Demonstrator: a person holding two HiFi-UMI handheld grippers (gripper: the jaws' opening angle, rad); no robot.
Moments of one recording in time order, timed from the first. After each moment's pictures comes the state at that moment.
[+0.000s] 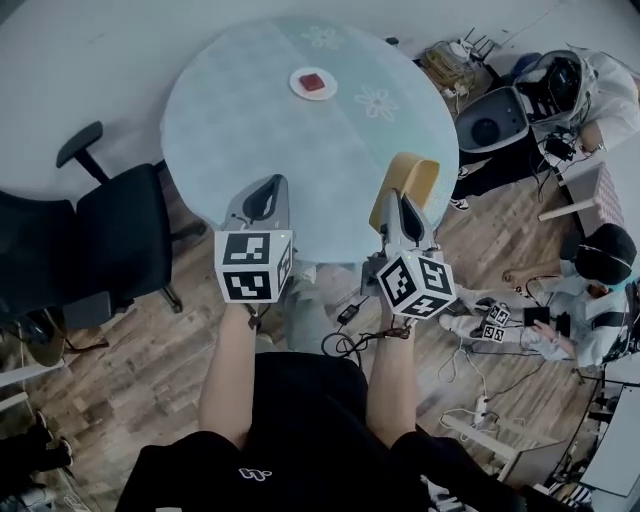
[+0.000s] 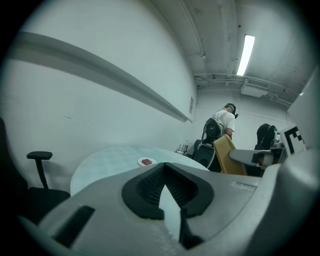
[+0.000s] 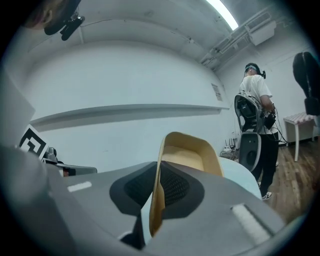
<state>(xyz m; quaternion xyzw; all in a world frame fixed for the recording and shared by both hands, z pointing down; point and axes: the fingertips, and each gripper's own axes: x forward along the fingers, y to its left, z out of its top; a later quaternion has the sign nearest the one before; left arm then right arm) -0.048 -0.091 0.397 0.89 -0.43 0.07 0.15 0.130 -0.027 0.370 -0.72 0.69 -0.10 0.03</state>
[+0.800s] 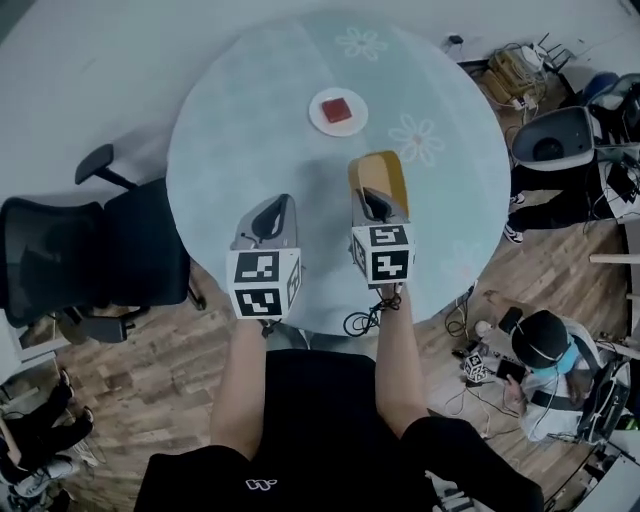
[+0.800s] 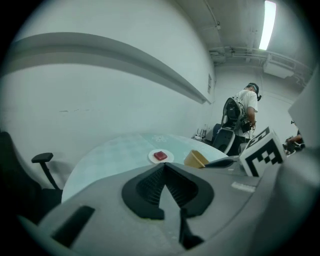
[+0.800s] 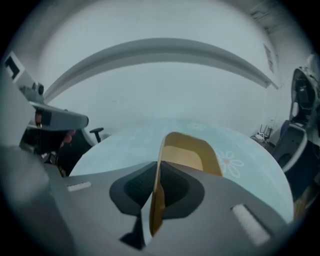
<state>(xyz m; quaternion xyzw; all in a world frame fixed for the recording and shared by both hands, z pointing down) 0.049 -0.261 0.450 0.83 -0.50 0.17 0.18 0.177 -0.276 0.518 -0.56 0.77 -0.20 -0.22</state>
